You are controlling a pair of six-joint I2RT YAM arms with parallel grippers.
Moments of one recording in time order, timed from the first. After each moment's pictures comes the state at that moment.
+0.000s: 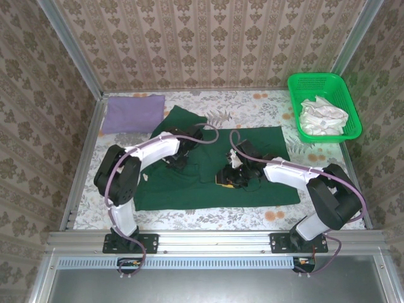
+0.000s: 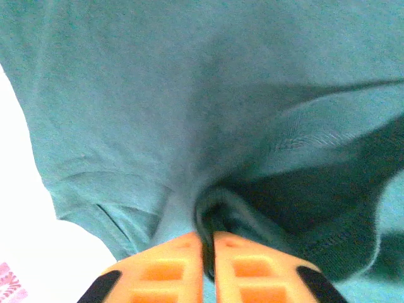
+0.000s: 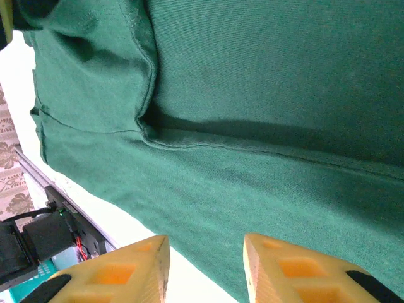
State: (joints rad) left arm -0.68 1.86 1.31 -1.00 -0.42 -0.14; right arm 0.58 1.53 0.79 -0.30 -0.53 0.76
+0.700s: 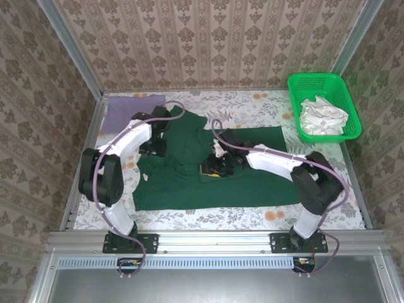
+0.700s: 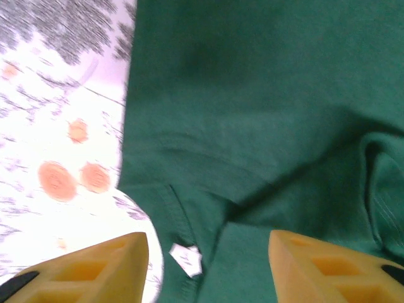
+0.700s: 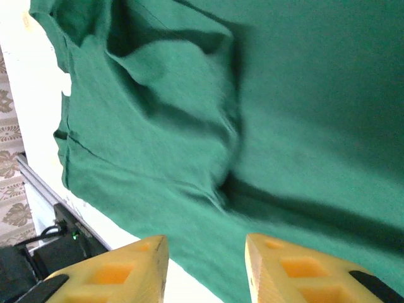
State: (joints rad) left arm -0.38 1.73 1.33 -1.05 -0.19 -0.23; right arm 0.67 1.76 1.12 -0.38 -0.46 0.74
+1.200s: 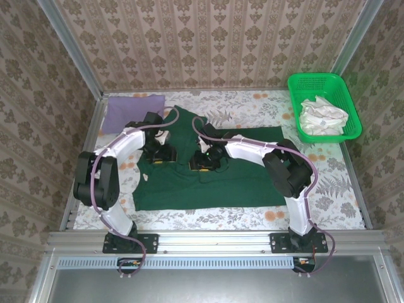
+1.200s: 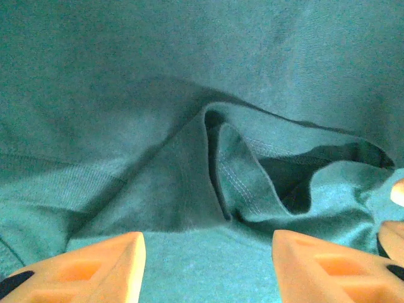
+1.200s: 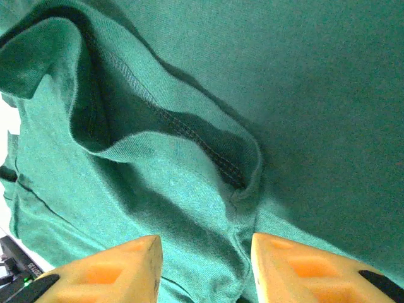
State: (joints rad) left arm -0.32 1.71 1.19 -0.87 0.24 -0.21; right arm 0.69 2.03 1.42 -0.52 -0.40 0.63
